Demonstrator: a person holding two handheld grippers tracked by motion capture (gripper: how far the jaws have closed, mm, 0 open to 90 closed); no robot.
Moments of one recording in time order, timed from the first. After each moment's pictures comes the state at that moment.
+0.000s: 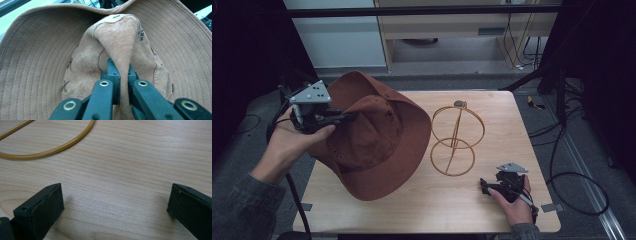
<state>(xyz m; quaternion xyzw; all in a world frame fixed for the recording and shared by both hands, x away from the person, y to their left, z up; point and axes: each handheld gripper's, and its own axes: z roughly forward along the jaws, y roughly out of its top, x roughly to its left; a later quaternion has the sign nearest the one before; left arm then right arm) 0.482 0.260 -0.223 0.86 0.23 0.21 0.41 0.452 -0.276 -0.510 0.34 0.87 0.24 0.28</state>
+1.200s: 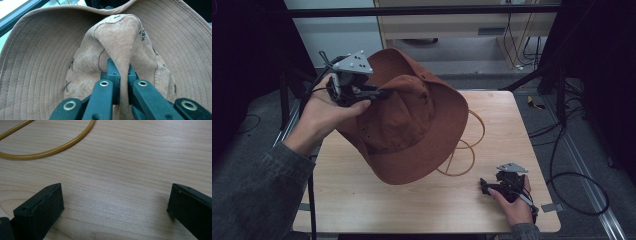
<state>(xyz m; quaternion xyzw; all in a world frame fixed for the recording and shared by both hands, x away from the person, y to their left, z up) 0.506 0.173 -0.171 0.87 0.17 0.21 0.40 0.452 -0.276 -0.511 0.34 0.87 0.24 0.28</state>
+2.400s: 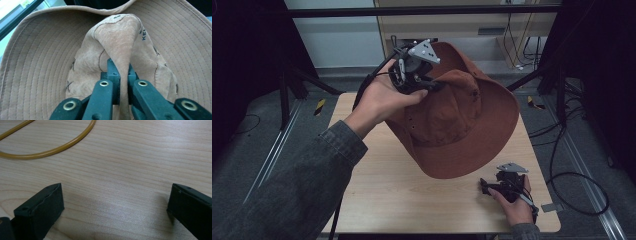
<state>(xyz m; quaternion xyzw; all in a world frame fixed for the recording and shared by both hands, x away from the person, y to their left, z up) 0.524 0.062 -0.159 0.89 0.11 0.20 0.39 0.452 -0.276 -0.511 0.34 0.87 0.24 0.28</state>
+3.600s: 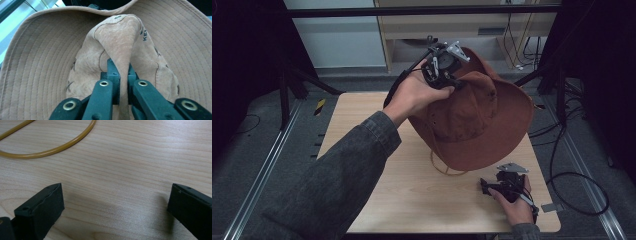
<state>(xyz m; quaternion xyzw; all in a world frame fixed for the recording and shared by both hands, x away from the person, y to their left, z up) 0.562 0.004 -0.182 0.90 0.12 0.17 0.37 0.452 -0.276 -0.510 0.34 0.87 0.24 0.27</state>
